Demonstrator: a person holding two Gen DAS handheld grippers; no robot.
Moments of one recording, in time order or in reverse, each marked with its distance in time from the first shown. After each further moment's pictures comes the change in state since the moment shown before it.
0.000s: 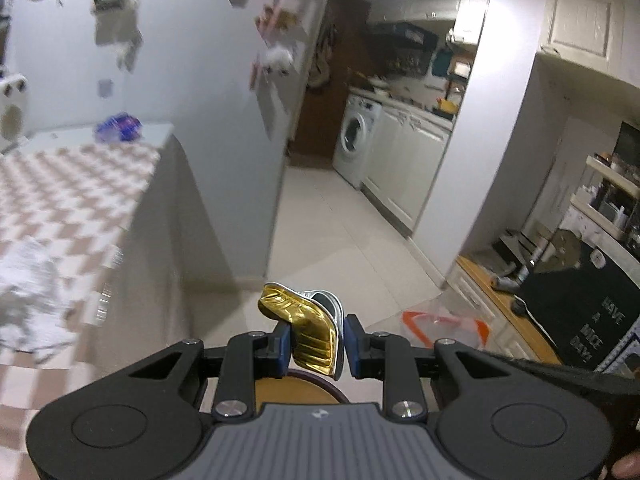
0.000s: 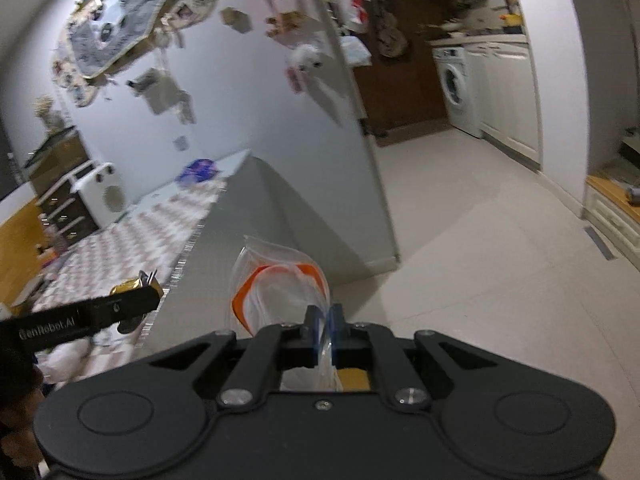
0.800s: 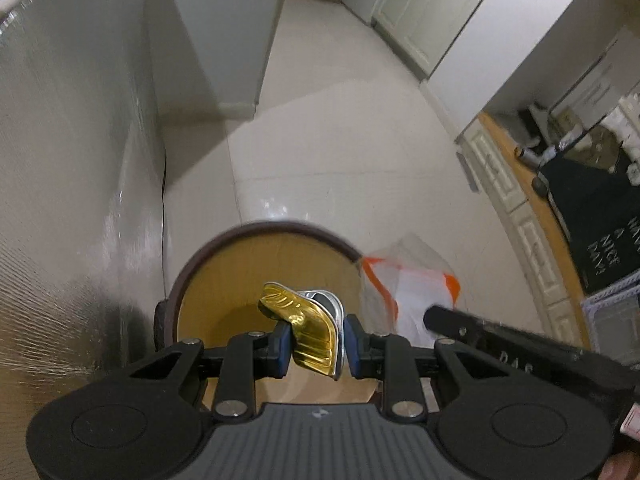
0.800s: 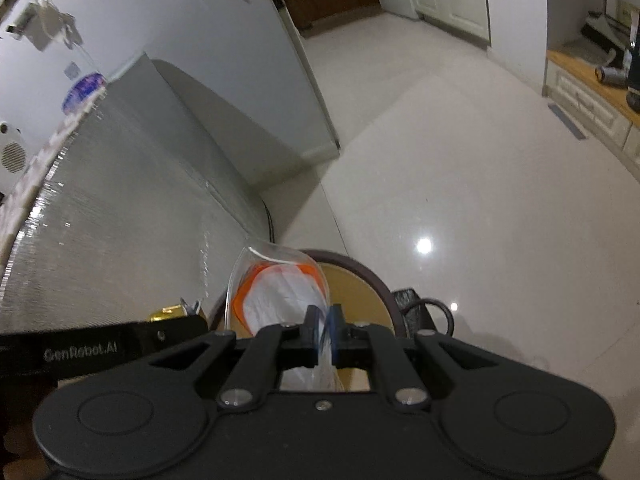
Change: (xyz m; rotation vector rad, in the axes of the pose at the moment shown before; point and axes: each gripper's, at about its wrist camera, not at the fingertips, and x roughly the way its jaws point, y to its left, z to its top) left arm 0.205 0.055 -0.064 -0.055 0.531 -0.036; right arm 0.172 -0.048 -0.064 0.166 0.321 -0.159
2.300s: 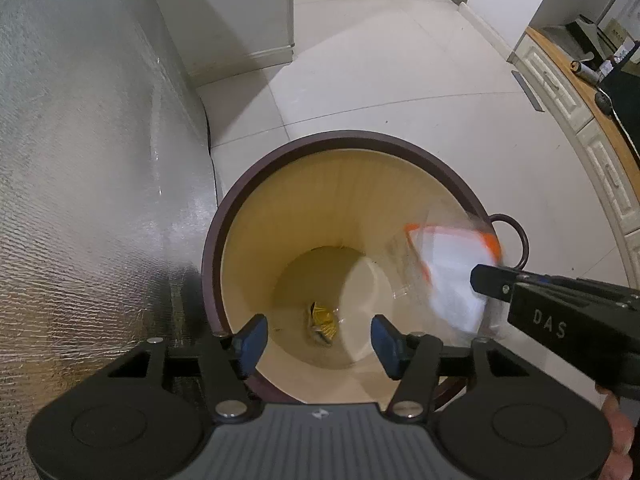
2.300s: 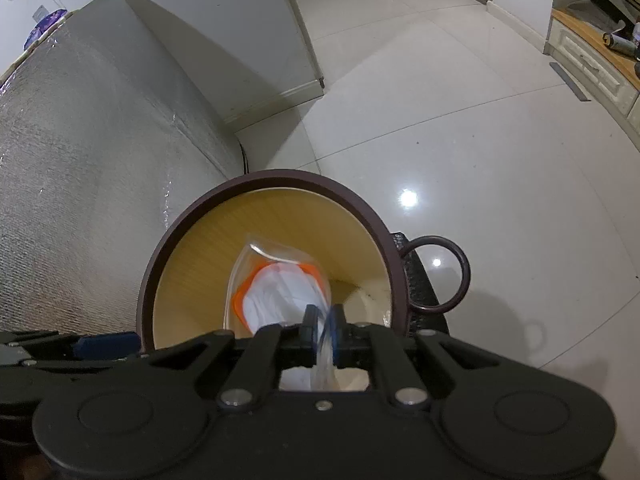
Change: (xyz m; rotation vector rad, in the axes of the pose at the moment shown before) left arm 0.063 0.007 -0.018 0.112 0.162 0.228; right arm 0.082 0.001 -0.023 -0.019 0.153 -0.059
